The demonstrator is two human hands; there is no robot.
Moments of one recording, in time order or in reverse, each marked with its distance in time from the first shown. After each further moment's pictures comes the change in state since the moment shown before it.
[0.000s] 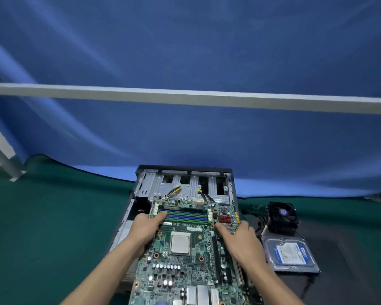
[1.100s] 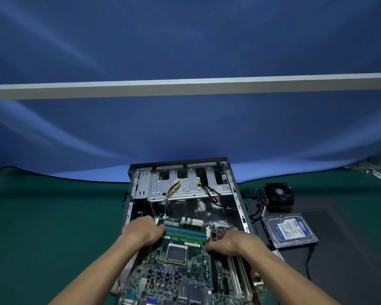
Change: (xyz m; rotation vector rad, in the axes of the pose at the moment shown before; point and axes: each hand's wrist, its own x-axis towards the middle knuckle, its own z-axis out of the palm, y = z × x) left_hand 0.050 -0.004 -0.028 1.162 -0.198 0.180; right_hand 0.000 -0.037 0.026 -0.351 -0.555 0.202
